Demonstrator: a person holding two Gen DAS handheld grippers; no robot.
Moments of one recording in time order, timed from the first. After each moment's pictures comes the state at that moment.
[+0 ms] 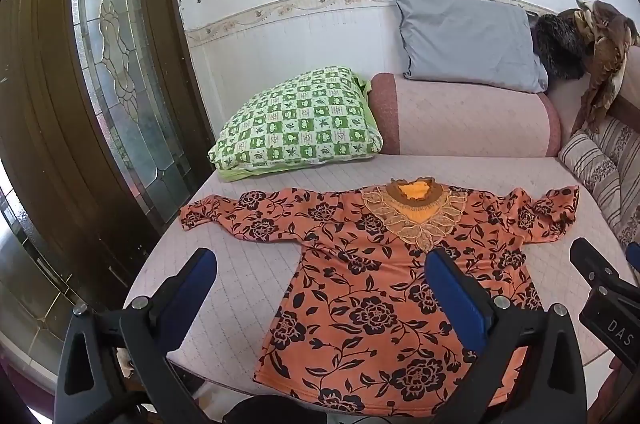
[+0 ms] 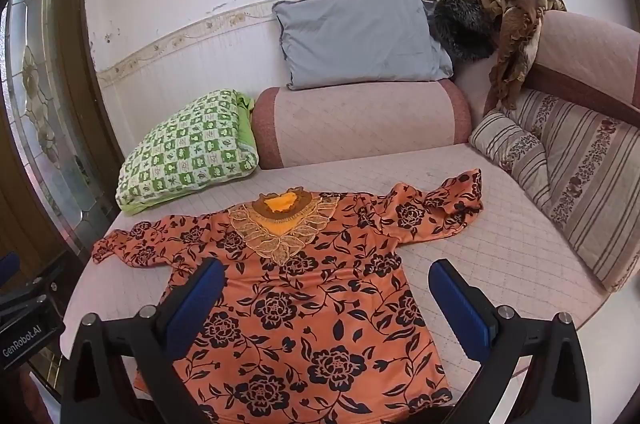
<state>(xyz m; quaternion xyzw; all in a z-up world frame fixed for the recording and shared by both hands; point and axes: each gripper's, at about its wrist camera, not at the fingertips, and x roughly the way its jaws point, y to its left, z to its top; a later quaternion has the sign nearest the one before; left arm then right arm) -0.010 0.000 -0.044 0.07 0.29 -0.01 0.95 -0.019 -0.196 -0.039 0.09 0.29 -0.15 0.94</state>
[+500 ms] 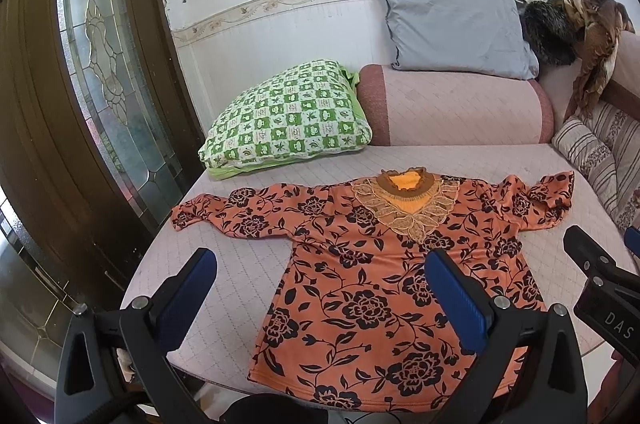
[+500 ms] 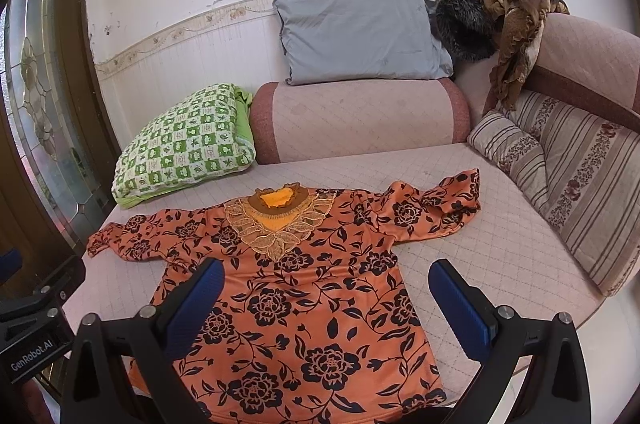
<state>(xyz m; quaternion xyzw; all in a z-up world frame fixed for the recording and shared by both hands) -0.009 -0.013 -0.054 0.09 0.30 -0.02 0.95 -0.018 -0.198 -0.044 0.09 0.30 -0.15 0.94</state>
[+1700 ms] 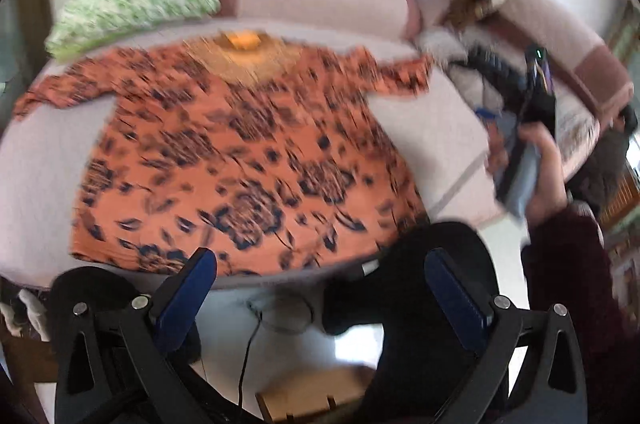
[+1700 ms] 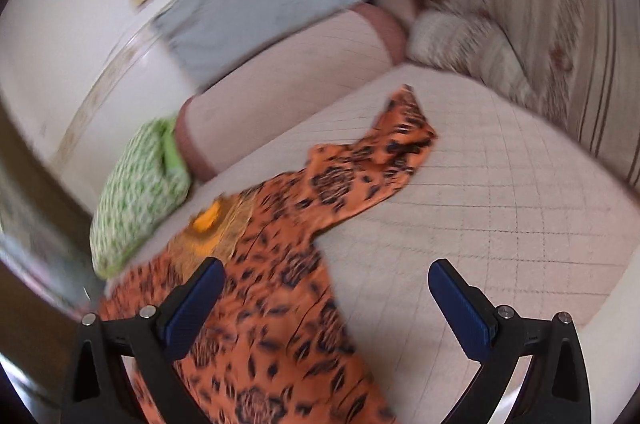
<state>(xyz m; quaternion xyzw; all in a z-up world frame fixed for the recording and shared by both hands) -0.087 -0.051 -0.164 0.01 0.50 -0.29 0.82 -0.001 -0.415 -0.158 0.34 0.31 -0.17 0.87</state>
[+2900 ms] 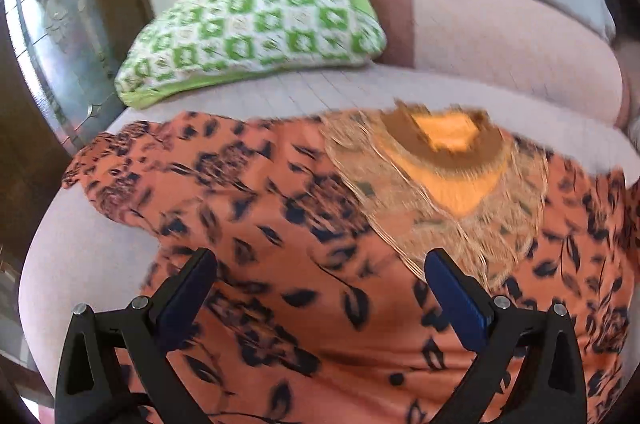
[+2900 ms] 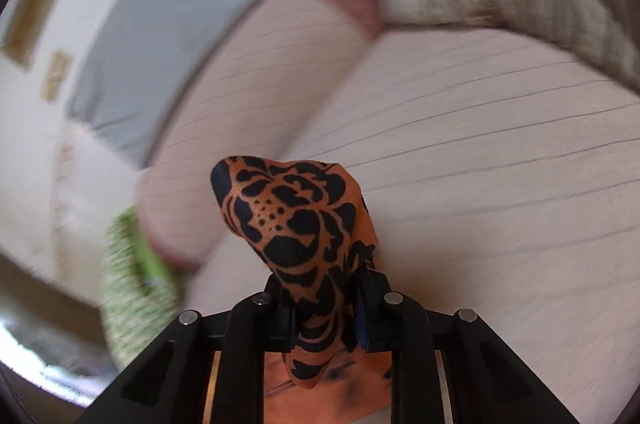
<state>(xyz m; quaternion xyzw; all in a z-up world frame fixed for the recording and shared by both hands) 0.236 -0.078 -0.259 0.05 0.41 0.02 0.91 0.207 -0.564 -0.200 0.46 0.28 -0.15 0.83</state>
